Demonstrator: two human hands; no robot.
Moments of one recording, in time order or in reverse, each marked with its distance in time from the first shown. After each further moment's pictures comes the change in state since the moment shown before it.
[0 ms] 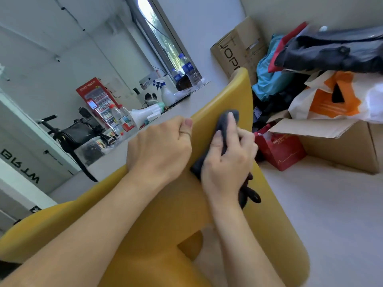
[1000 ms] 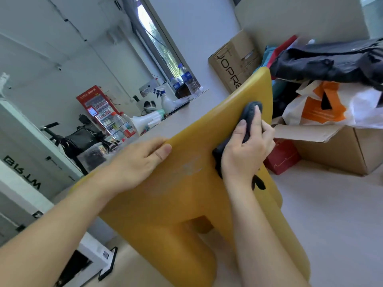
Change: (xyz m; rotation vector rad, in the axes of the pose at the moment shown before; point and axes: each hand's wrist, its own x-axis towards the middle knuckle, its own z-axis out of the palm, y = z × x) left_hand -0.009 -0.046 -0.036 -0.196 -0.408 0.095; right_hand 0.032 0.006 -0.014 0.027 0.199 0.015
